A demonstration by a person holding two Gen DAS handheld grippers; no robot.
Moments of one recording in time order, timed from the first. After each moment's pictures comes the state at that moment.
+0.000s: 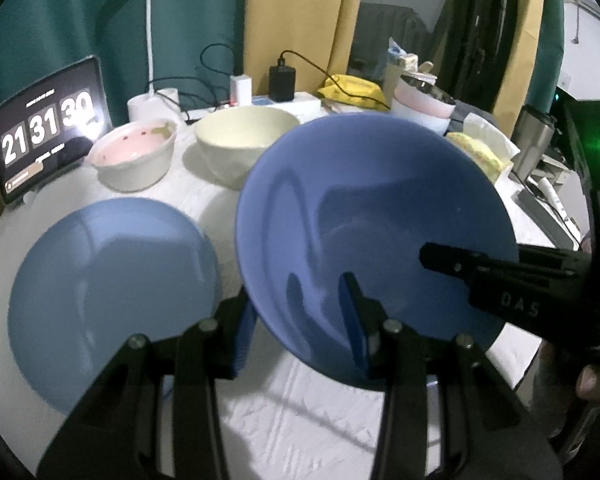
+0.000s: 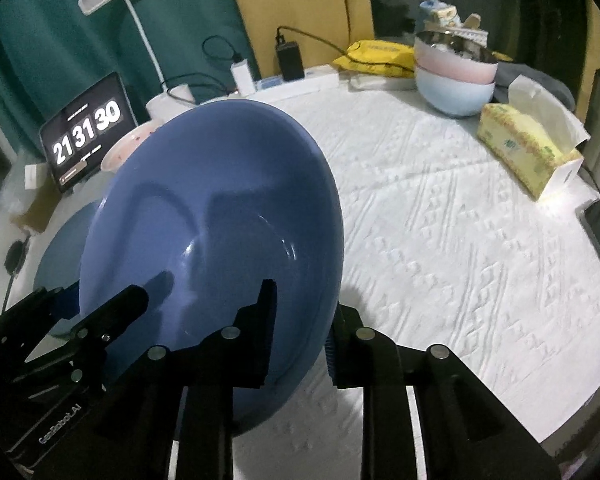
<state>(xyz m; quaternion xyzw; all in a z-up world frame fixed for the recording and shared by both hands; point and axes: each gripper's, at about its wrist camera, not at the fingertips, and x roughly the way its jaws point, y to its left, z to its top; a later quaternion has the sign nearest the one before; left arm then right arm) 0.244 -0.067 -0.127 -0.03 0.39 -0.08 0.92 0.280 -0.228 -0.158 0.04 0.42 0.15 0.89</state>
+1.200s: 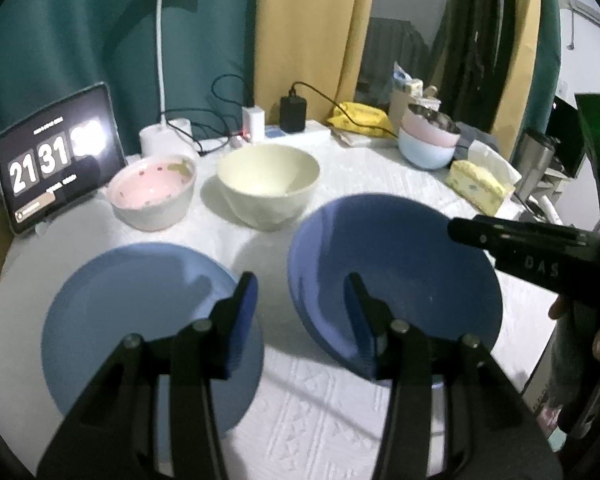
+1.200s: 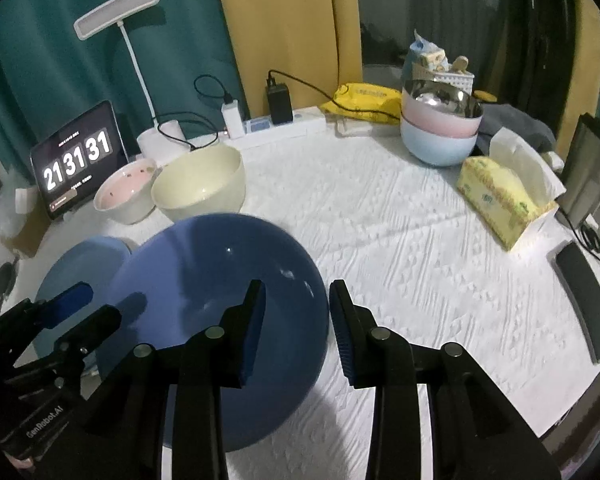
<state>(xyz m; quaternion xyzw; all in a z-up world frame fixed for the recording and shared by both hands) 0.257 -0.042 -0.094 -0.02 0.36 -0.08 0.93 0.291 -0.230 -0.114 0.02 0.37 0.11 0.92</state>
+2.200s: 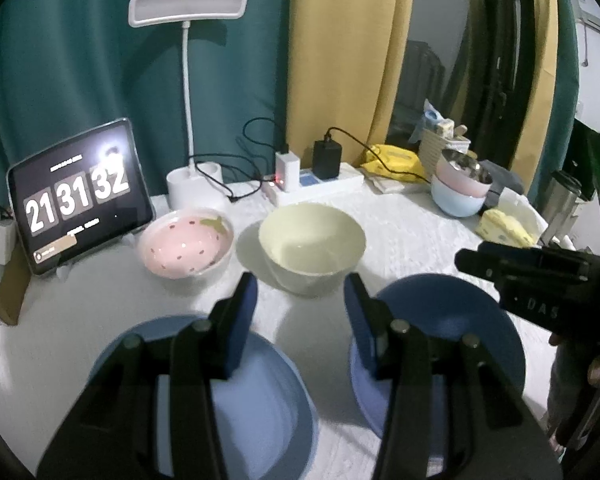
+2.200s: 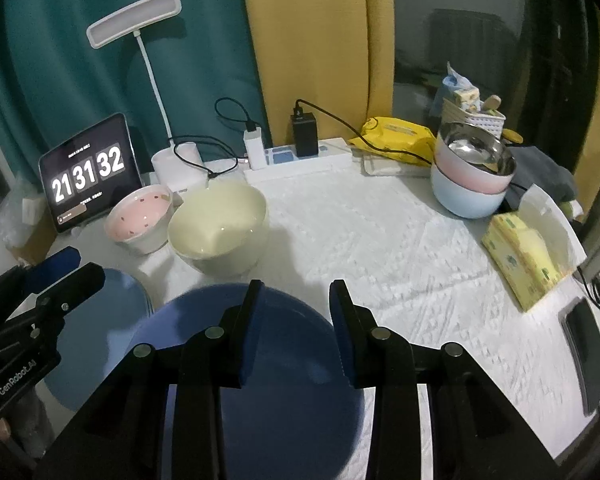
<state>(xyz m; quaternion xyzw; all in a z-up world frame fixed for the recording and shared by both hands) 0.302 -0.015 -0.060 -0.02 0.32 -0.04 0.95 0.331 -0.199 -0.090 0.00 0.35 0.14 0.93</state>
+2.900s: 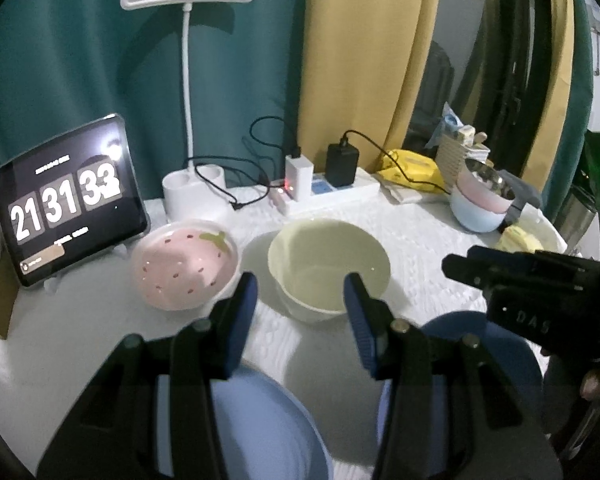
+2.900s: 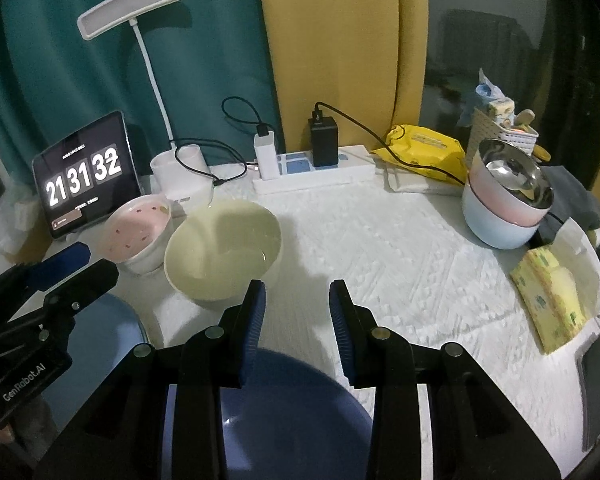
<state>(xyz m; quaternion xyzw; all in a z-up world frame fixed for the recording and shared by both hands) 0.352 -0.006 -0.068 -0.04 0.33 -0.03 0.94 0.382 -0.176 -0.094 -0.01 0.36 0.15 0.92</state>
